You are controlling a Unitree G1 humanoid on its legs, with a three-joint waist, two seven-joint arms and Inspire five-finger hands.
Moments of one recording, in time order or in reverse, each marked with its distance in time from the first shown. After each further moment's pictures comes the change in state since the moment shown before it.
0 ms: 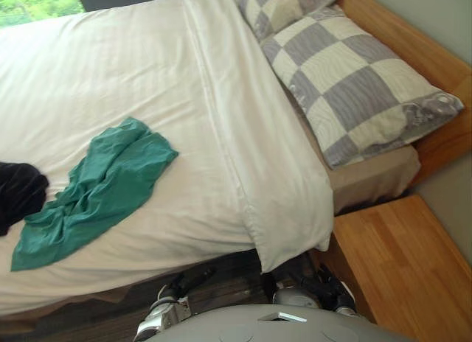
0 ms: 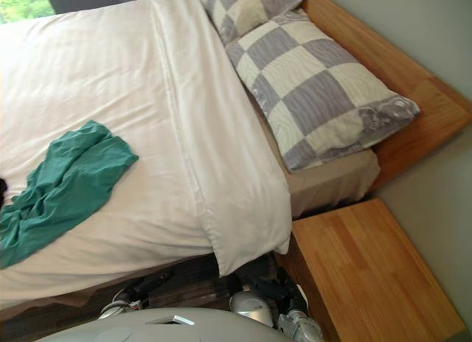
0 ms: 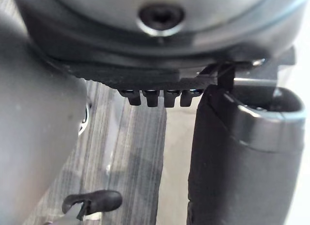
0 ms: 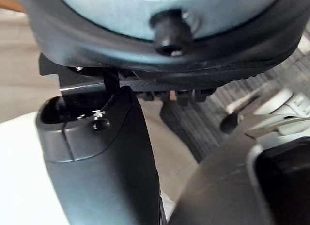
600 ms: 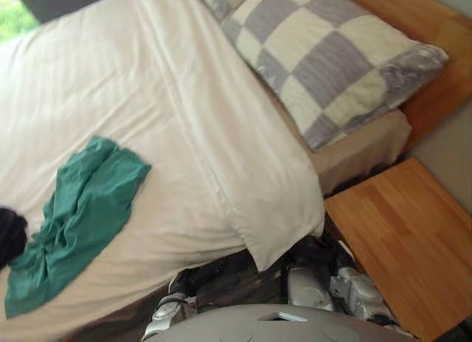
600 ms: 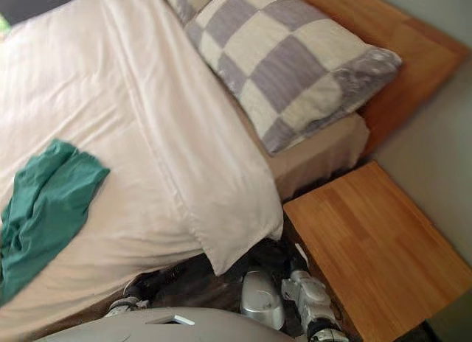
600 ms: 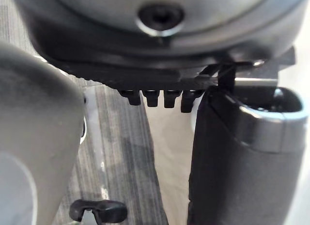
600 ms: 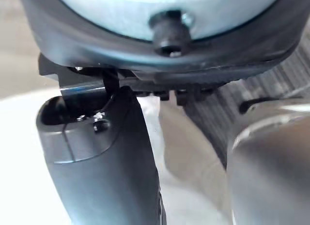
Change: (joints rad) left arm 0.013 0.001 -0.101 -0.059 0.087 -0.119 -0.072; right arm -0.187 -0.026 0.002 0.003 -0.156 -0.057 0.044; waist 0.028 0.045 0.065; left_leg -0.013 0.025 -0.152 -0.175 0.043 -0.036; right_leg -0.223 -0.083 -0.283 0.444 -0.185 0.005
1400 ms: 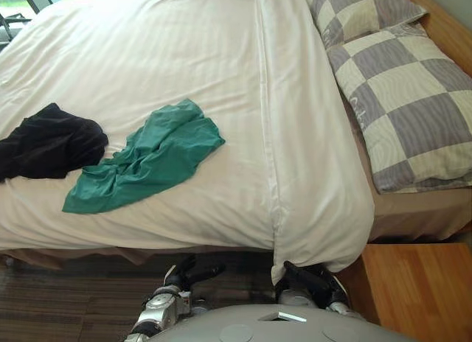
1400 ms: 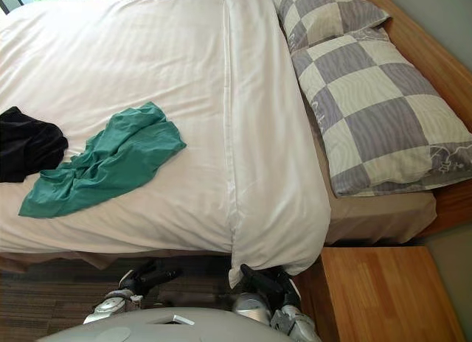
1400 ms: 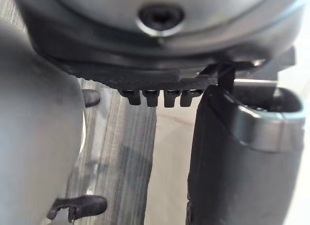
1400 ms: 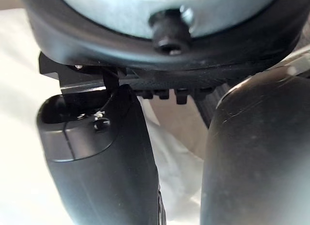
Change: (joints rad) left arm -0.100 0.052 -0.098 0.093 -0.044 0.026 -0.019; right arm 0.183 0.104 -0.085 -0.033 0.316 0.043 0.043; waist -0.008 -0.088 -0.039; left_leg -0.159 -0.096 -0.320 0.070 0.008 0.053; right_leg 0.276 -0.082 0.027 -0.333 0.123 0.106
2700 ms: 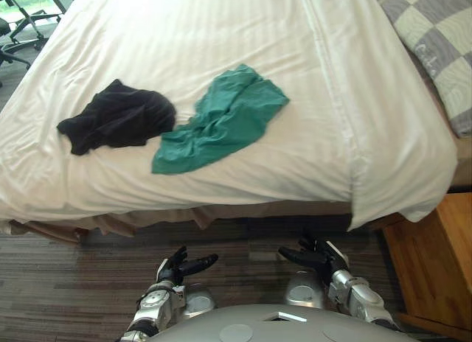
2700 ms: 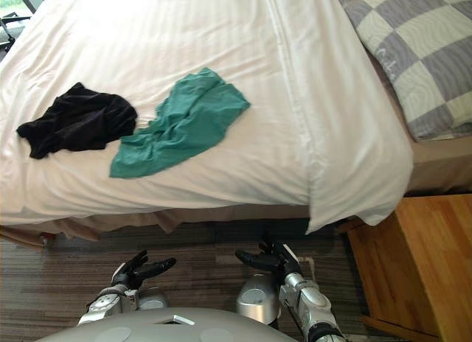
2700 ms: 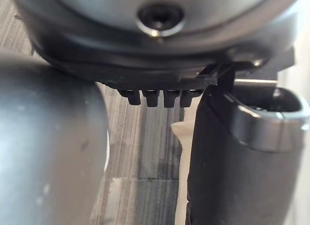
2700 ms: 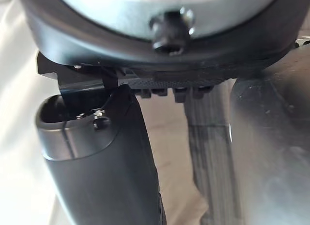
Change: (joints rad) left arm 0.009 0.023 0.000 0.024 -0.020 -0.114 -0.001; right arm -0.141 -0.155 0.147 0.018 -0.240 -0.049 0.107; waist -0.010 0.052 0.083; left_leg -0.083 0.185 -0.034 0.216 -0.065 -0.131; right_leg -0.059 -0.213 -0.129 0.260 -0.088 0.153
